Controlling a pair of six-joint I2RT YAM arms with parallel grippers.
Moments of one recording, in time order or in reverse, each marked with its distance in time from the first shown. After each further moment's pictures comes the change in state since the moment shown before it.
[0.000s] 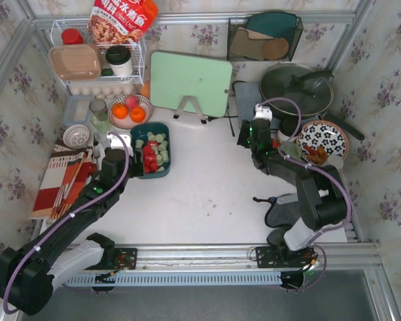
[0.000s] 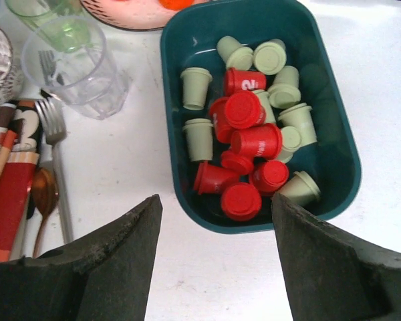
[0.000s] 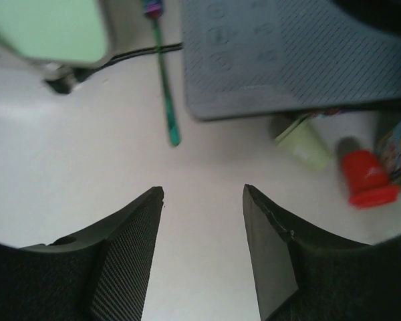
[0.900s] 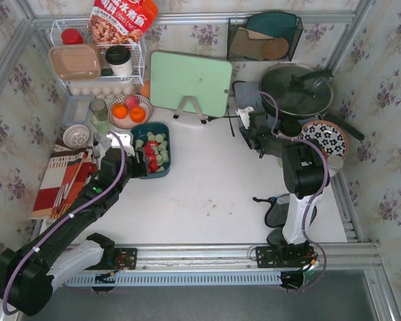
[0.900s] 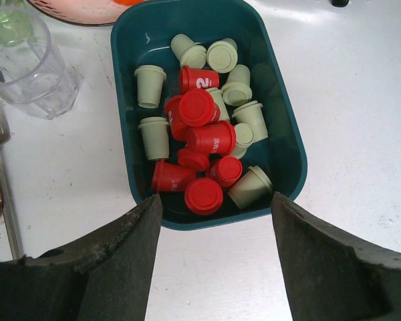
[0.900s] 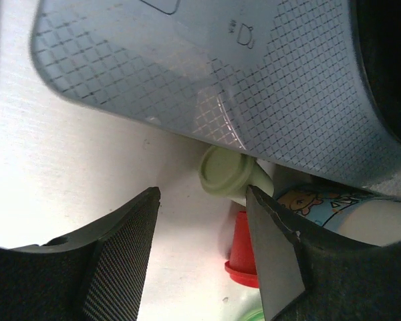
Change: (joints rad) left arm 0.000 -0.007 0.009 0.002 0.130 -0.082; right arm -0.125 0.401 0.343 -0.255 0.019 -0.703
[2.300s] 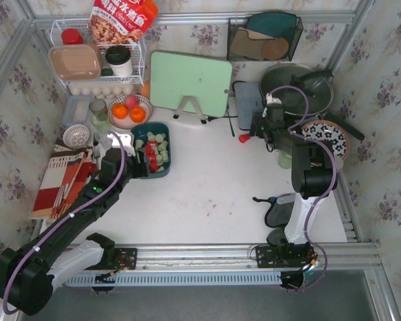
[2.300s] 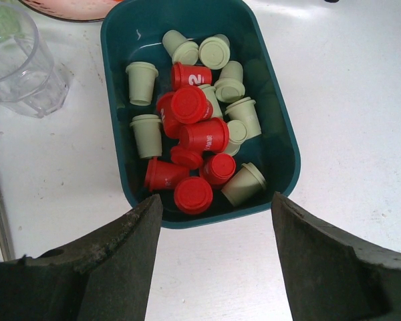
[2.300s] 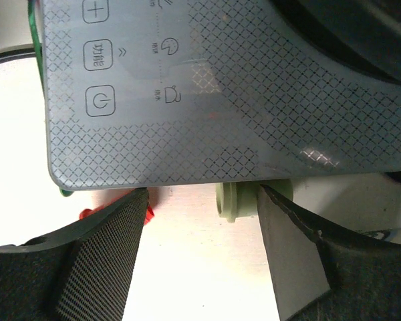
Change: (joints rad) left arm 0.000 0.005 0.001 -0.003 0.023 -0.012; right arm -0.129 -0.029 0.035 0.025 -0.217 0.563
